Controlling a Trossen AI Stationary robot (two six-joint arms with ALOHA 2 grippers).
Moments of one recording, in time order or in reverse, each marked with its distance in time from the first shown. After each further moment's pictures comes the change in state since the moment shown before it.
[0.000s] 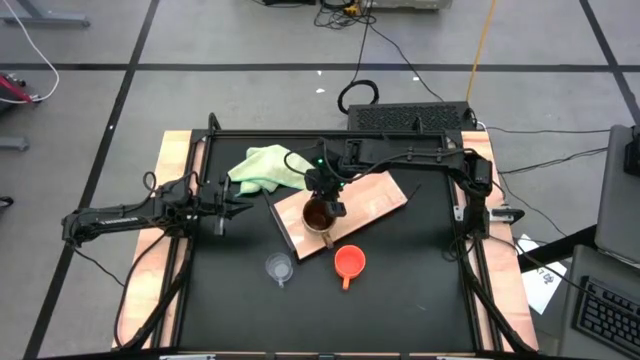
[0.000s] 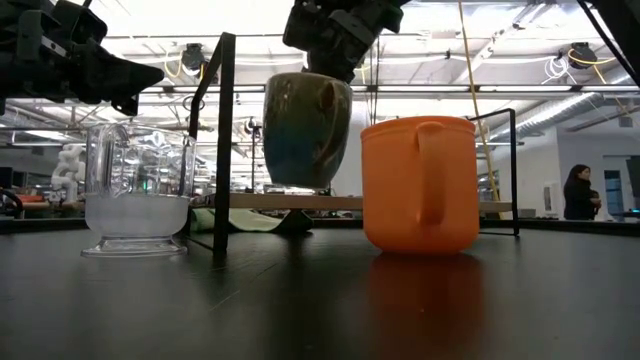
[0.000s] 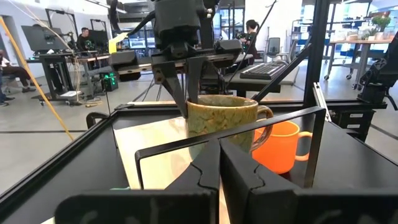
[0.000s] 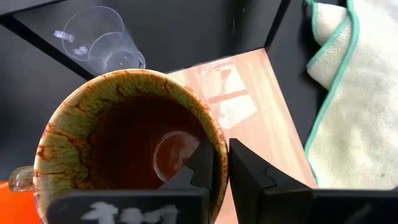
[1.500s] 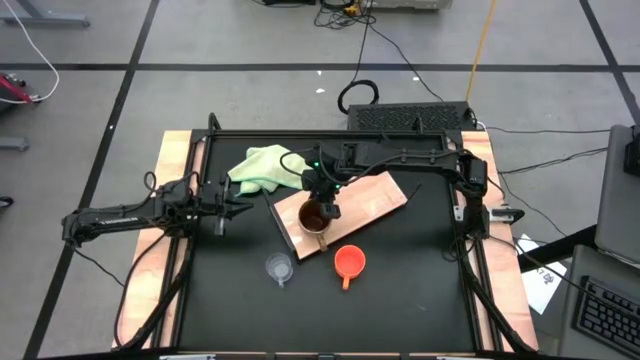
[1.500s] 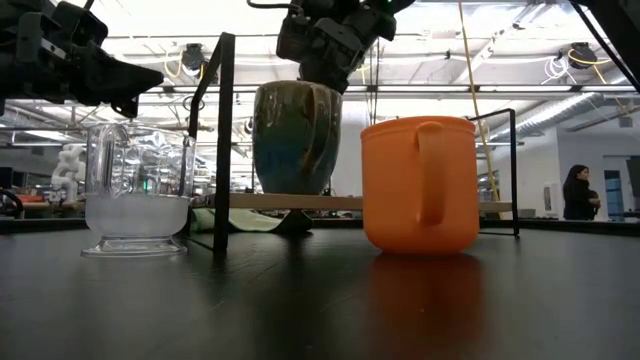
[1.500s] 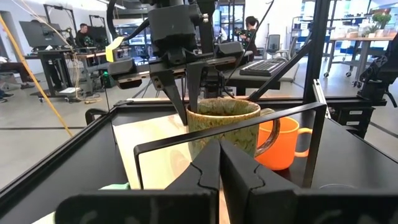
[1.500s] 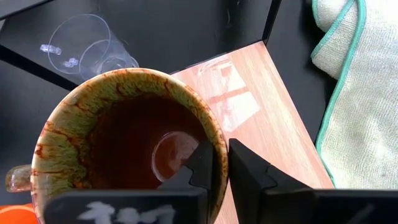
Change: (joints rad) left arm 0.000 0.000 0.000 -0.015 0.001 0.000; right arm 0.009 0.040 0.000 0.034 0.008 0.098
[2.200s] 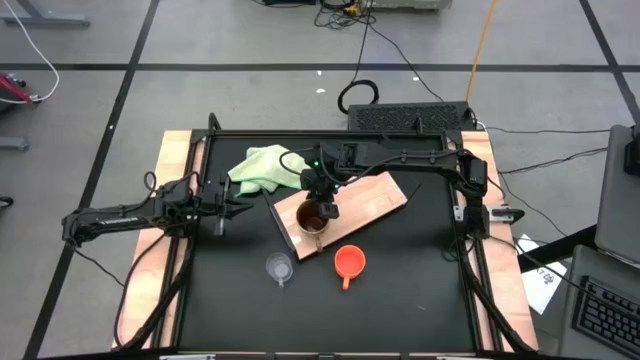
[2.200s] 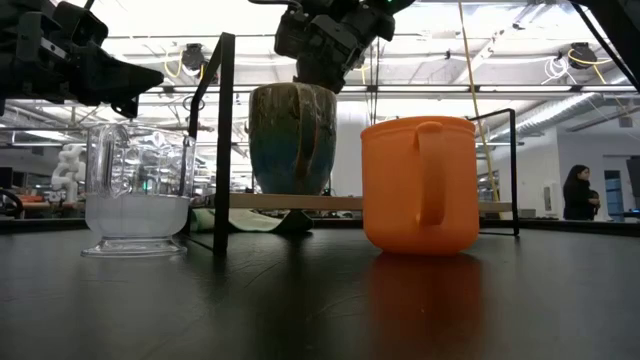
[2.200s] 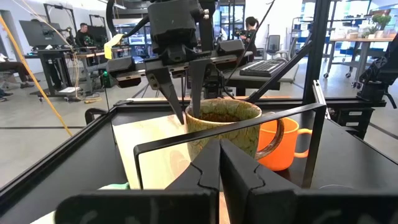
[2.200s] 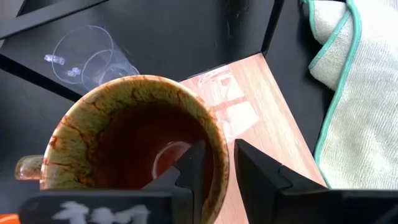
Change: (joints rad) left arm 0.000 0.000 0.000 0.001 0.000 -0.005; right arm 0.000 0.000 0.000 0.030 -0.004 0.001
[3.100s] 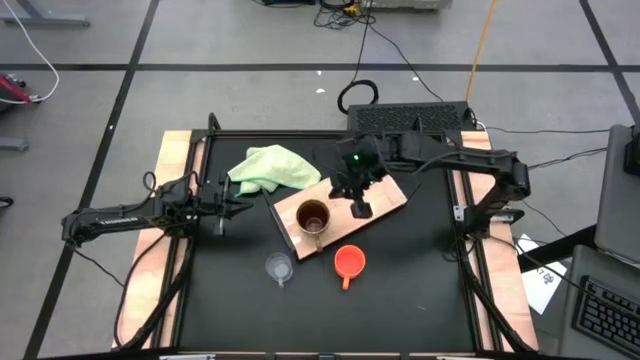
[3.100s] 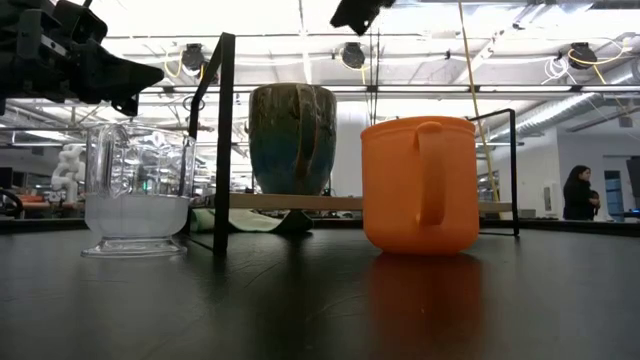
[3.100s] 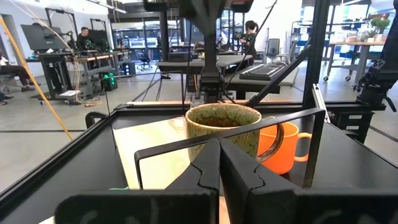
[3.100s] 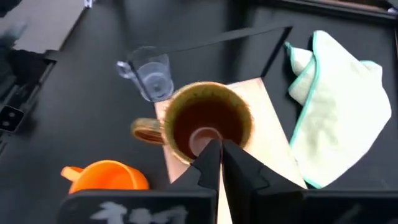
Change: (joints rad) left arm 0.000 0.000 0.000 0.016 0.000 -0.002; right arm 0.076 -0.308 0.000 -0.205 0.083 -0.037
